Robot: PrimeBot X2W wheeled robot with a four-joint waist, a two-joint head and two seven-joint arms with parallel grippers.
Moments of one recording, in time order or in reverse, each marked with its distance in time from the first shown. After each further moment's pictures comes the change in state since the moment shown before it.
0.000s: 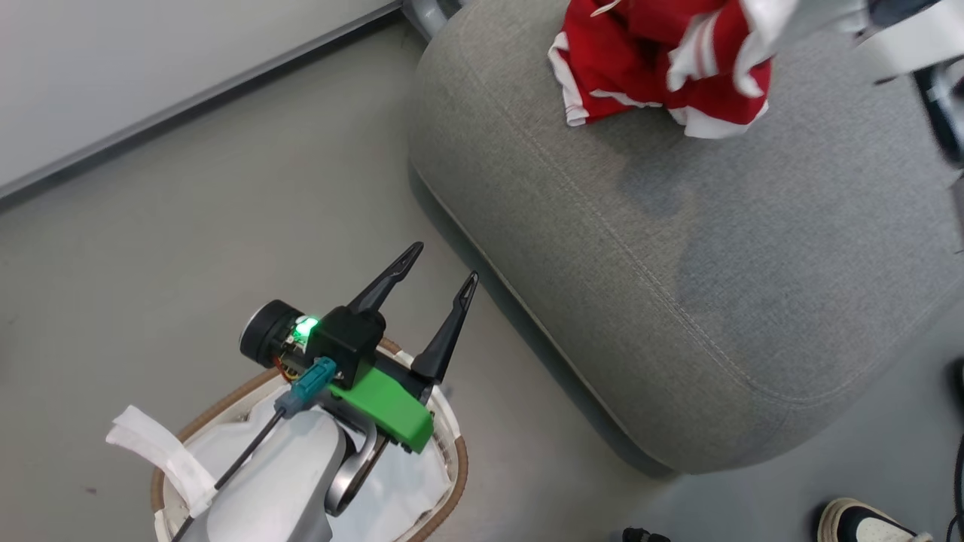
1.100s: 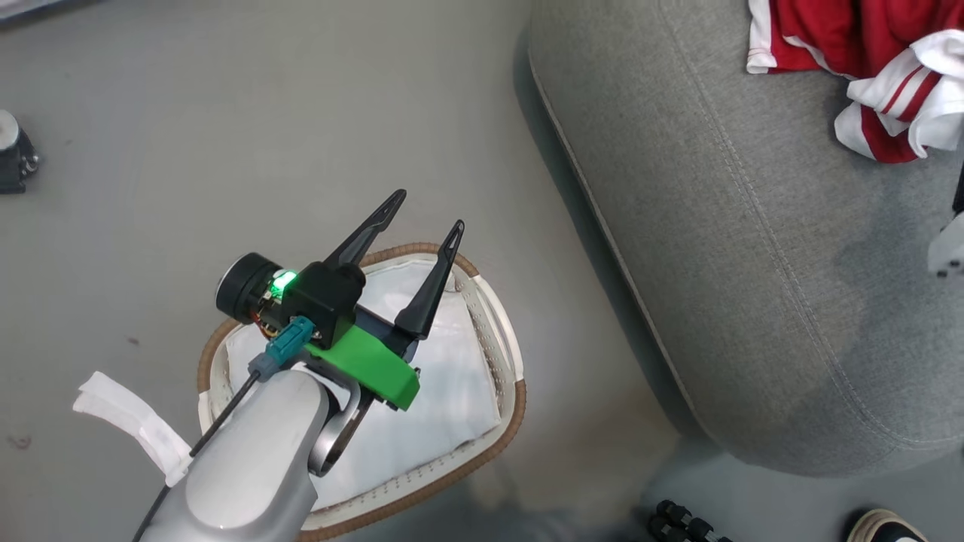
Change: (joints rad) left arm -0.093 0.028 0.011 -0.017 -0.020 0.000 0.000; right arm 0.326 0.132 -0.596 0.218 -0.172 0.000 0.000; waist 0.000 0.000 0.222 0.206
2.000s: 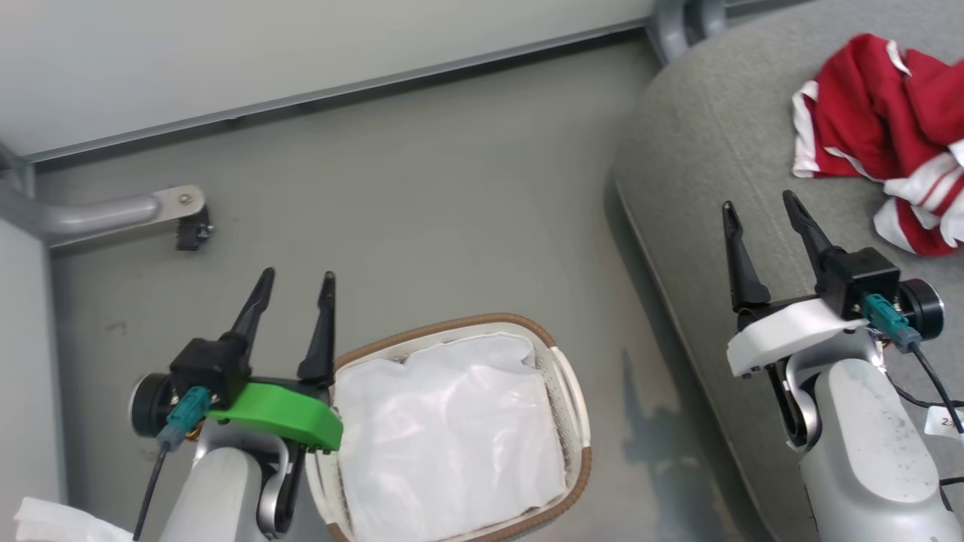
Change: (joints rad) left arm 0.261 -0.127 0.427 0.047 0.100 0.000 0.000; right arm 0.254 0.175 0.376 -0.213 0.142 0.000 0.000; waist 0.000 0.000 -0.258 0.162
